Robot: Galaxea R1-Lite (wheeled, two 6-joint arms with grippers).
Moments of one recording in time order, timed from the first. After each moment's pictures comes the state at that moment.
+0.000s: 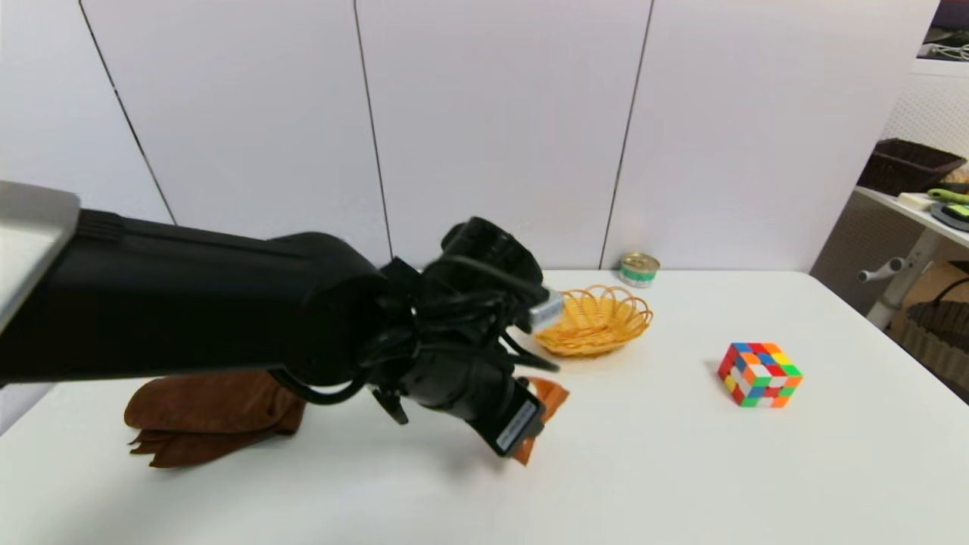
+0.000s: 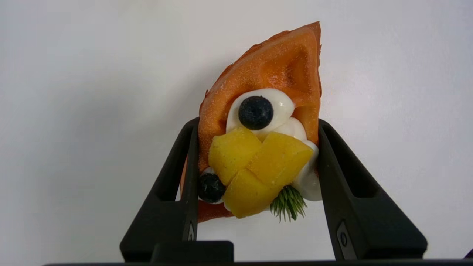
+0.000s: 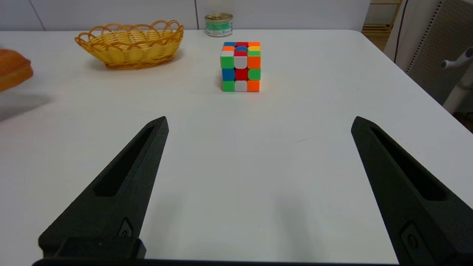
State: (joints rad) left arm -0.87 1.94 -1.43 0.40 -0.03 0.06; right arm 0.00 0.00 0.00 -0.01 0.00 0.00
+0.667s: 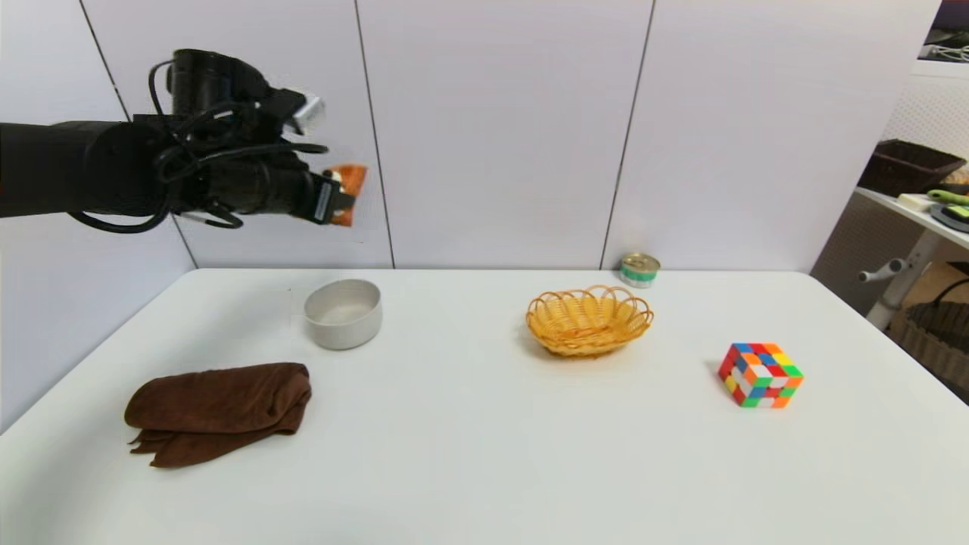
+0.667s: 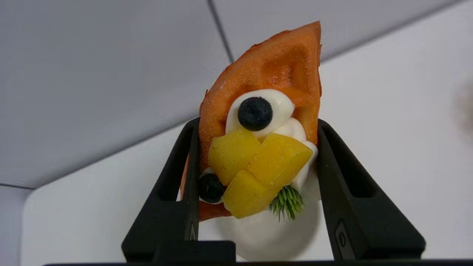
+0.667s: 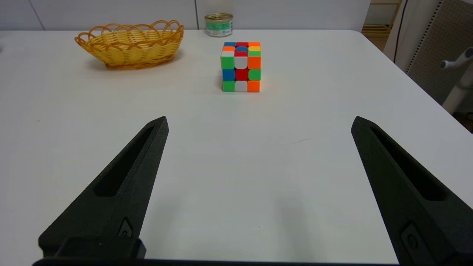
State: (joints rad) left arm -0.24 1.89 -1.61 0.11 -0.01 0.27; right arm 0.00 0.00 0.00 -0.01 0.00 0.00
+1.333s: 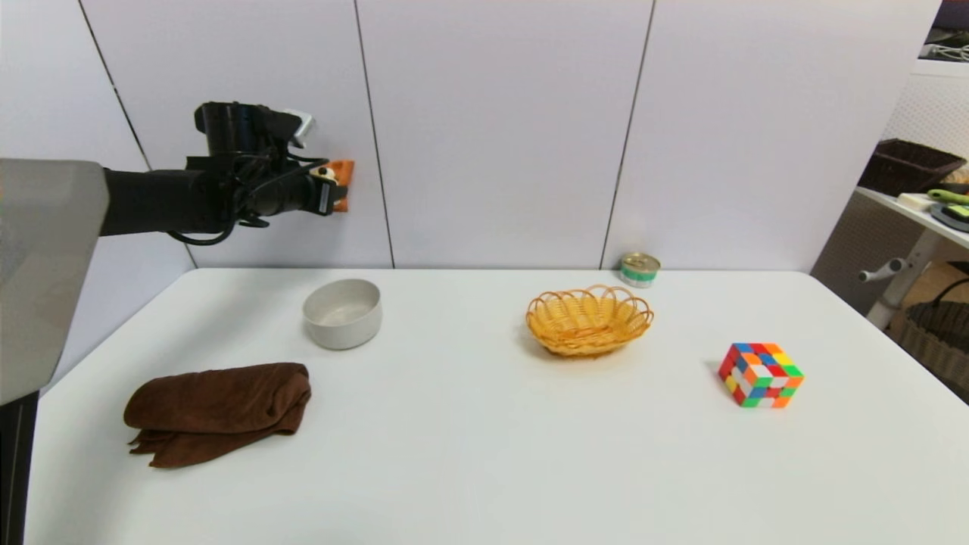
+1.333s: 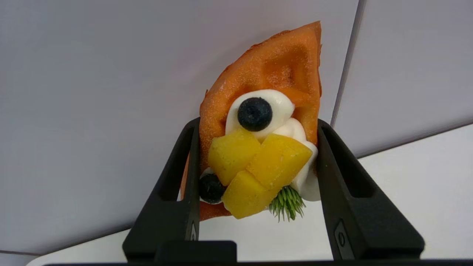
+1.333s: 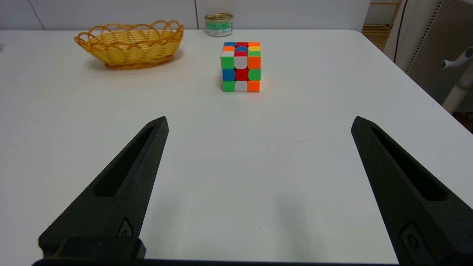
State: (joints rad) left arm -0.09 2.24 -1.88 -0.11 -0.12 0.26; right arm 0.00 0.00 0.00 -0.01 0.00 0.00
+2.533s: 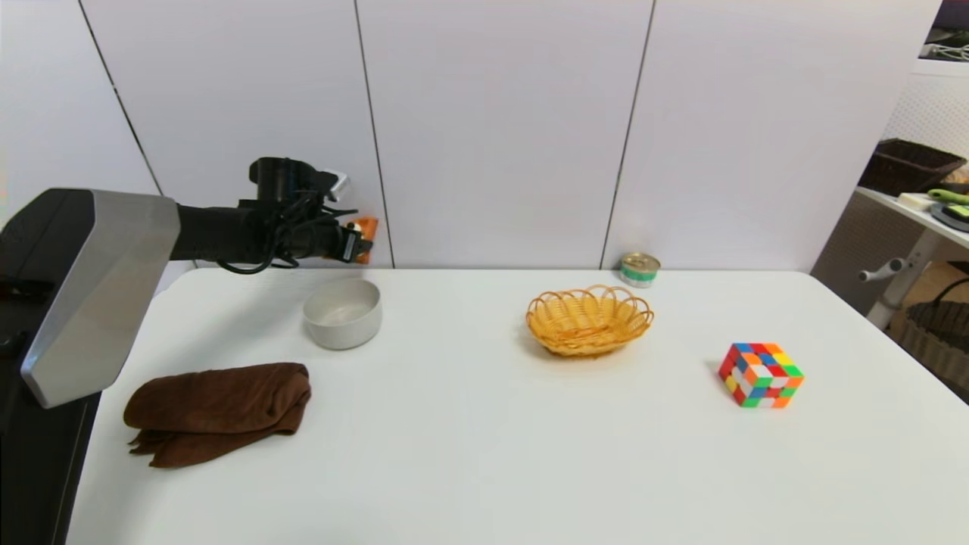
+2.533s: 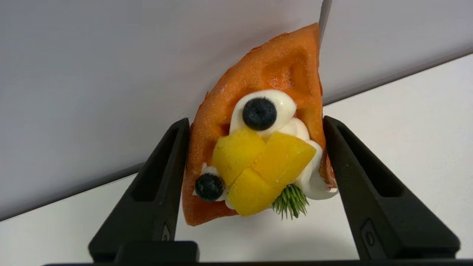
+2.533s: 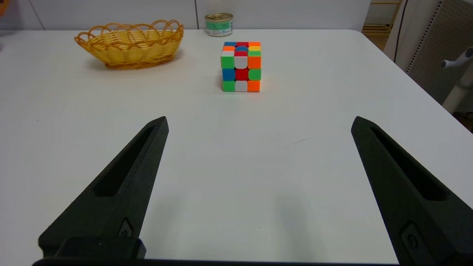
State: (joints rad) left arm -0.13 2.35 -1.87 -0.02 -0.12 0.26; right arm 0.00 0.00 0.00 -0.01 0.00 0.00
